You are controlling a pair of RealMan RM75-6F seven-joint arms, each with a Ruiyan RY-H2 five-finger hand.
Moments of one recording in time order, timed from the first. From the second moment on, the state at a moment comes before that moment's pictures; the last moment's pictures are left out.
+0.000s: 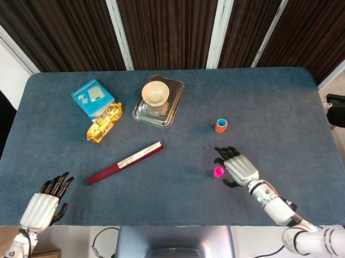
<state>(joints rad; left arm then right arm) -0.19 -1.23 0.07 -1.50 1.64 1.38 0.14 0.64 -1.34 0.03 -1.60 -1.17 0.88 -0.33</state>
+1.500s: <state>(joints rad) -0.19 -1.24 0.05 -1.50 1.62 1.39 0.16 0.70 -1.39 0.18 -1.54 -1.04 0.93 -0.33</state>
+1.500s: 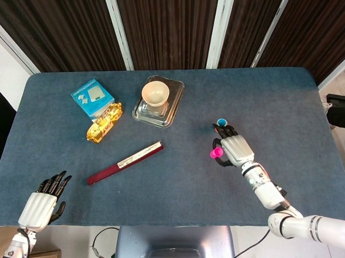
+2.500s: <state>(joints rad) -0.19 -1.24 0.04 -1.49 1.59 1.37 0.15 0.90 -1.62 0.32 -1.03 -0.68 0.84 -0.51</state>
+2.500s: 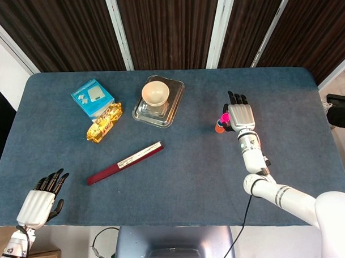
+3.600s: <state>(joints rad) -0.18 -1.24 0.03 -1.45 1.66 1.48 0.10 0.48 -1.25 0.04 -1.73 -1.15 1.25 -0.36</state>
